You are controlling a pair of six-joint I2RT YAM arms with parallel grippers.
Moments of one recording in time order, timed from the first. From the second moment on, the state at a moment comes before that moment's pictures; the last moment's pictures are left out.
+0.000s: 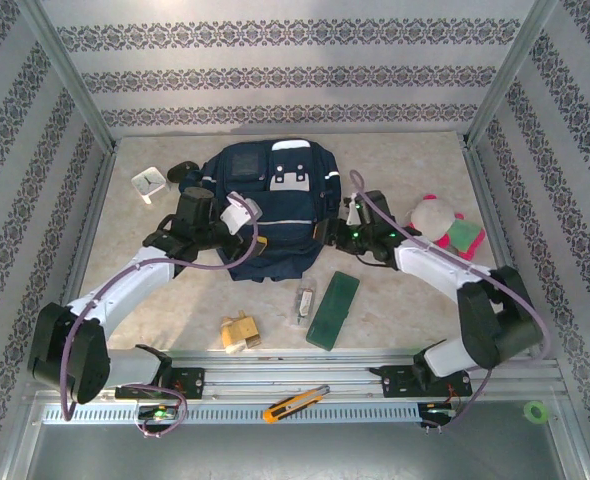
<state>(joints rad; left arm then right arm) -0.36 1.29 0.86 -0.22 0.44 0.37 0.43 1.50 0.83 -0.12 -0.39 0.71</state>
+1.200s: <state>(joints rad) -0.71 1.82 1.04 0.02 -0.15 0.54 0.35 1.20 0.70 -0.17 -0.19 0.64</state>
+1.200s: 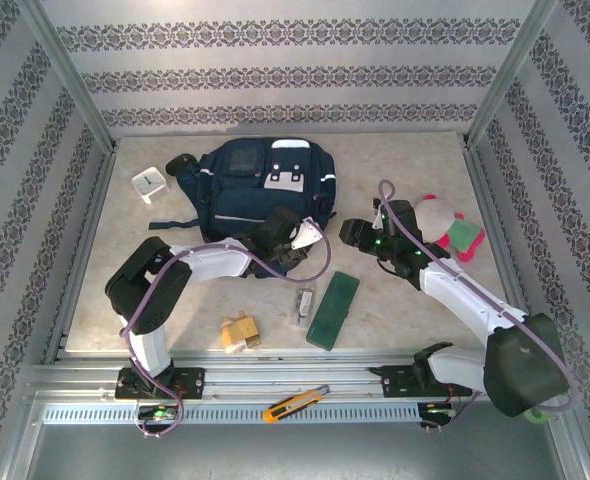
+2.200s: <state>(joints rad) -0.31 1.42 0.87 -0.08 0.58 0.51 0.43 1.59 0.84 0.08 -0.53 -0.06</state>
